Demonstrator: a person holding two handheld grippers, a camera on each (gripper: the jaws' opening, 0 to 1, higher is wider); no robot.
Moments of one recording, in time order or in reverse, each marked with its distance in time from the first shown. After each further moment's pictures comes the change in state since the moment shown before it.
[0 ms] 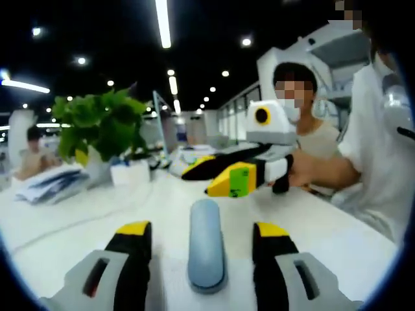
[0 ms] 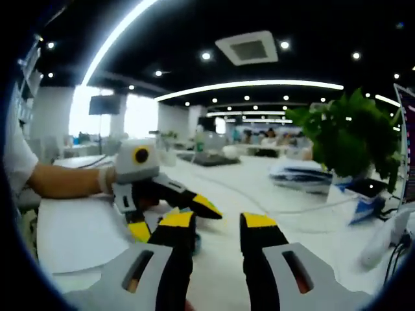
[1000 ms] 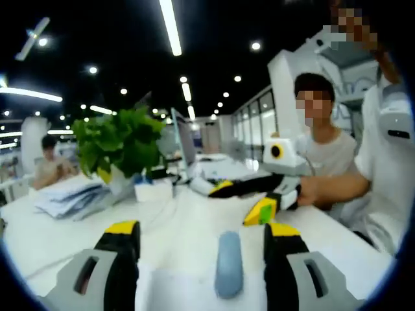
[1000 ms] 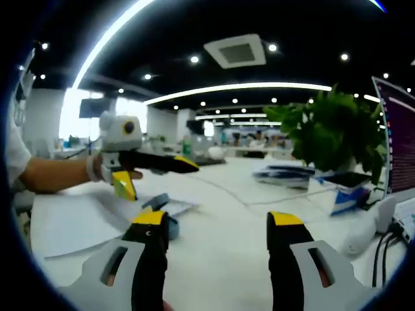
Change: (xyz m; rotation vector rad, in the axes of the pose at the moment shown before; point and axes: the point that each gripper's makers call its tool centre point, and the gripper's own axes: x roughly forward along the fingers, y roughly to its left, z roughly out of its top) left arm -0.028 0.001 0.056 -0.010 -0.082 0.130; right arm -0.015 -0.021 -0.005 -0.002 -0.025 -0.088
